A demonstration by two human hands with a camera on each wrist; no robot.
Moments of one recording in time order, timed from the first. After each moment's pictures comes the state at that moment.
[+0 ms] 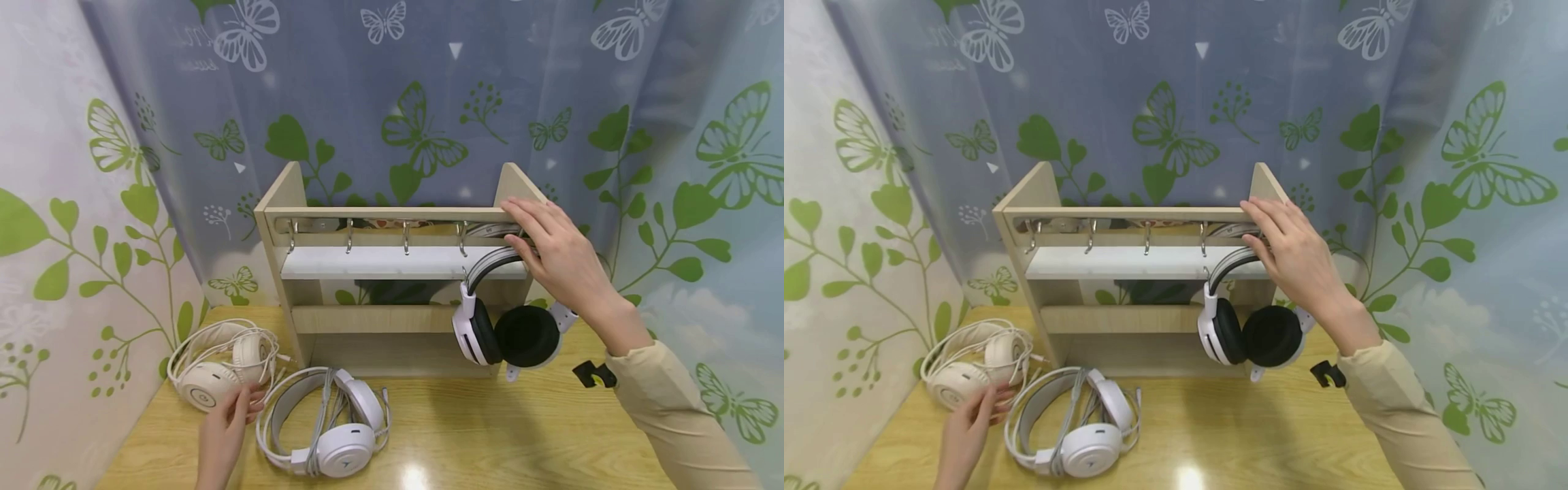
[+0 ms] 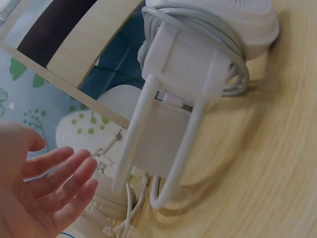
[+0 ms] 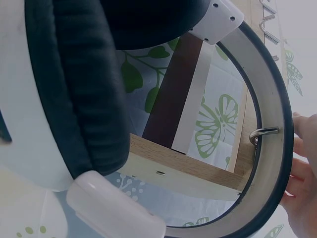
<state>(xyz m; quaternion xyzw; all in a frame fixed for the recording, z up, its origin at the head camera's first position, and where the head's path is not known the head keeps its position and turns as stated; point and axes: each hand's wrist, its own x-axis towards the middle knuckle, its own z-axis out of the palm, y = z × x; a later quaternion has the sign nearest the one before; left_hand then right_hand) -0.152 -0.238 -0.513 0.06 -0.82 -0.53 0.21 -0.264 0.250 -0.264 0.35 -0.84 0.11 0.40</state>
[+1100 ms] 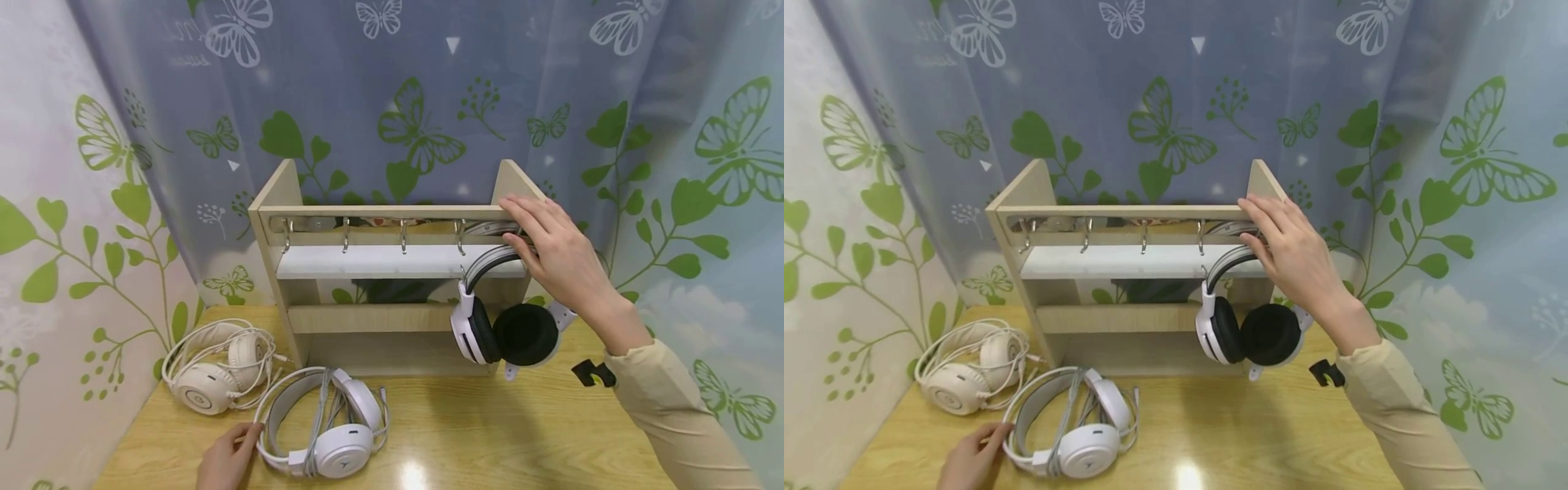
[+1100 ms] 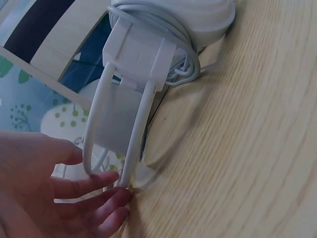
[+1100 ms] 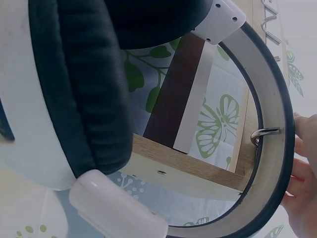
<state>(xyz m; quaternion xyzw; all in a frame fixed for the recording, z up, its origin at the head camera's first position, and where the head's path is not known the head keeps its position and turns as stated) -0.137 -0.246 -0.539 0.14 -0.92 -0.36 0.02 -0.264 0.250 -0.265 0.35 -0.84 0.10 0.40</state>
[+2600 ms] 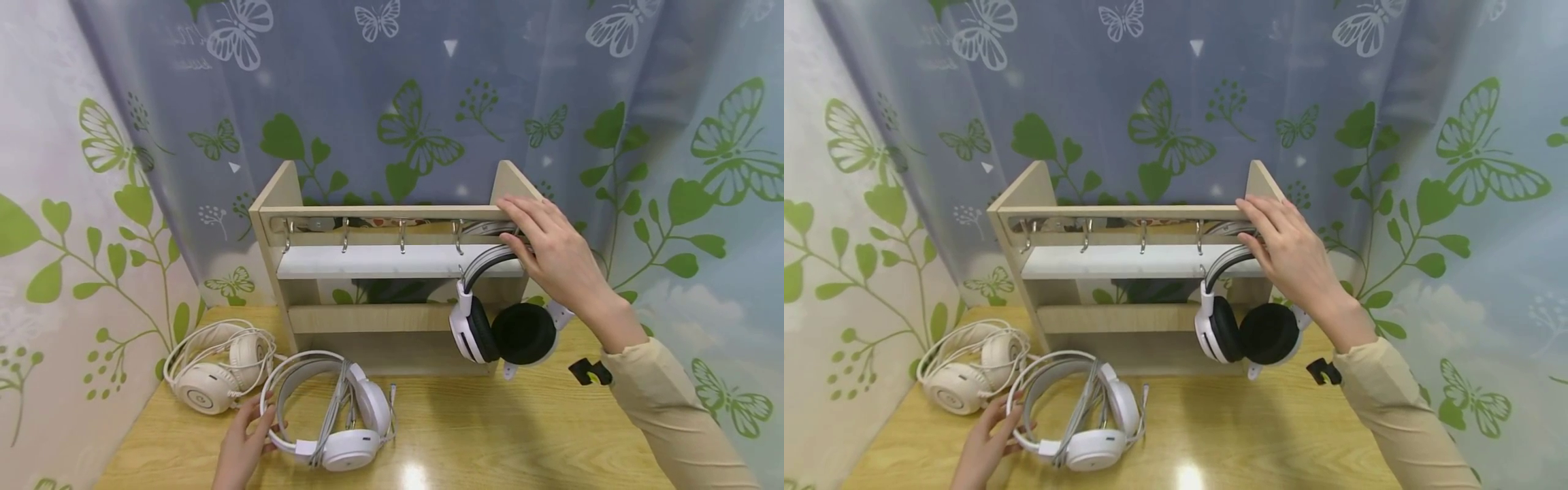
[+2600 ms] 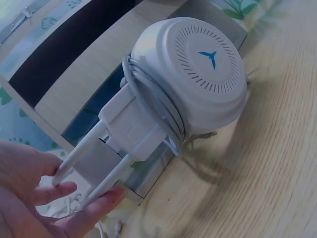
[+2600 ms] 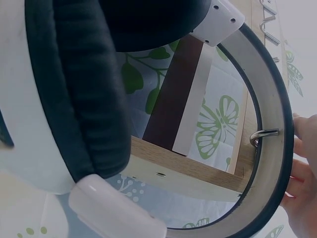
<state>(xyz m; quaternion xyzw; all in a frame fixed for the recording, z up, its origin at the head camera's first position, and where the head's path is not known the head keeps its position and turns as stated) -0.135 -0.210 -0.512 0.10 -0.77 -0.63 0.06 -0.264 0.250 -0.266 0.35 -0.84 0.11 0.41</state>
